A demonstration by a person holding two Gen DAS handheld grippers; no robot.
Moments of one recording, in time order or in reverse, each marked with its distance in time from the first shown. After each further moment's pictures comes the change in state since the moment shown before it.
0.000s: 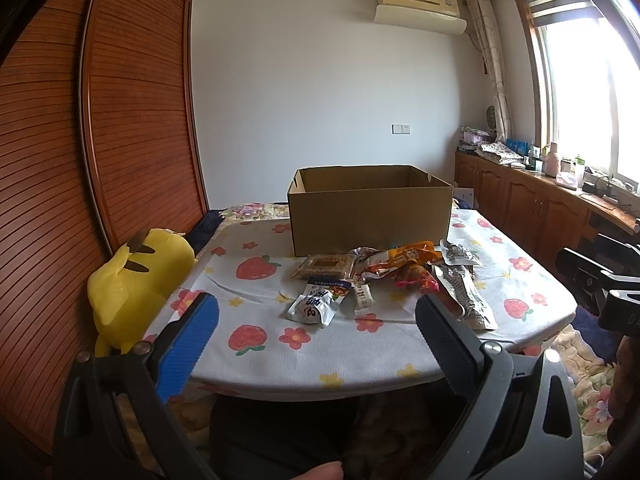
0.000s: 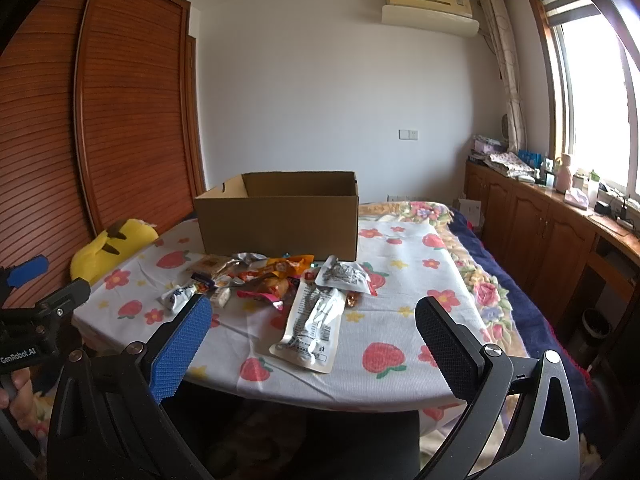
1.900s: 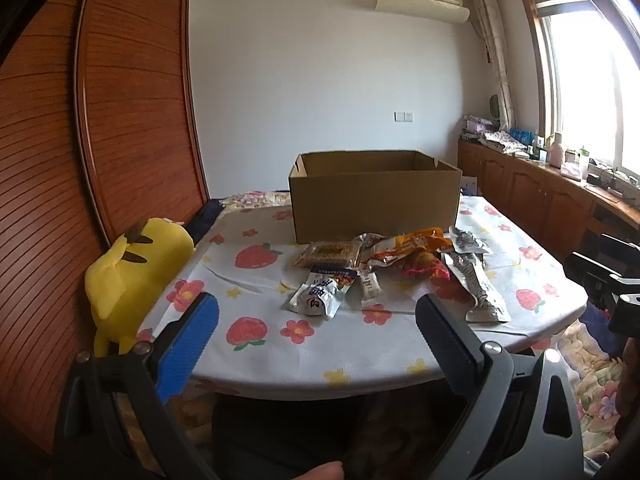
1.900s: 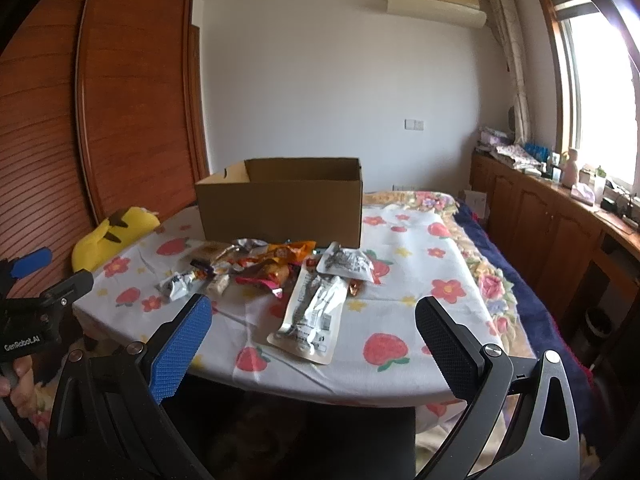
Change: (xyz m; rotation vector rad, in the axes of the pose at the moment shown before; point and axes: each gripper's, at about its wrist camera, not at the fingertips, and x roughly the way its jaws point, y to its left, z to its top) left arm 0.024 0.002 0.000 0.004 0.052 0.001; right arm 0.013 -0.003 -0.006 -0.010 0.053 0.021
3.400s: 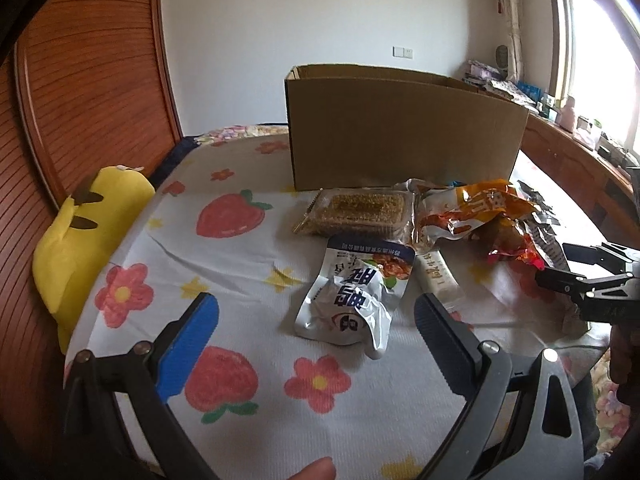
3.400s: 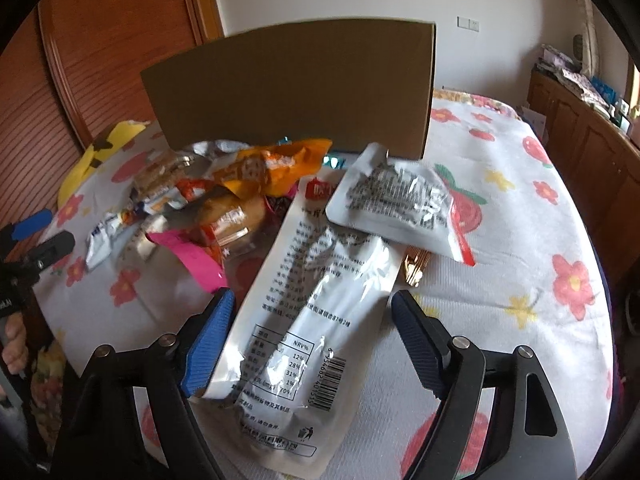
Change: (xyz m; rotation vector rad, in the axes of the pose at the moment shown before) left arm 0.161 0.035 -0.004 0.001 0.259 -0.071; right arm 0.203 -0.023 -0.016 -0.028 0.403 0.159
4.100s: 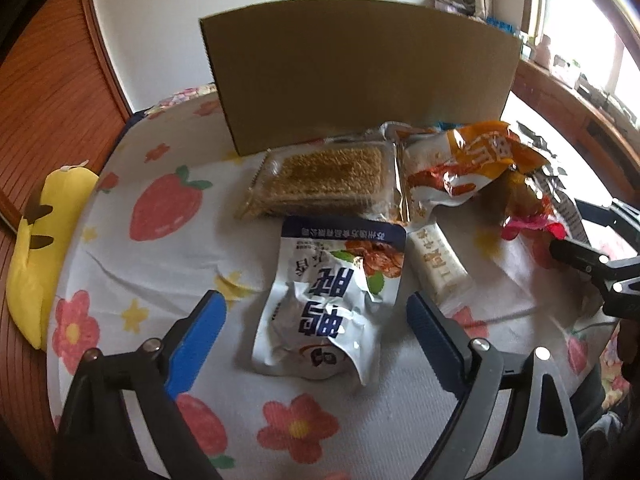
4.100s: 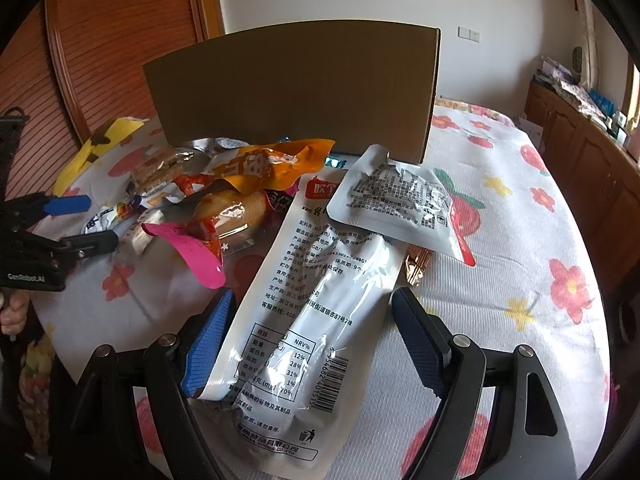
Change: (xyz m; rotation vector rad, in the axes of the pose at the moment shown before) left arm 0.054 -0.017 0.017 0.149 0.221 -0.090; right arm 0.001 0.005 -0.003 -0.019 -0.023 -0.017
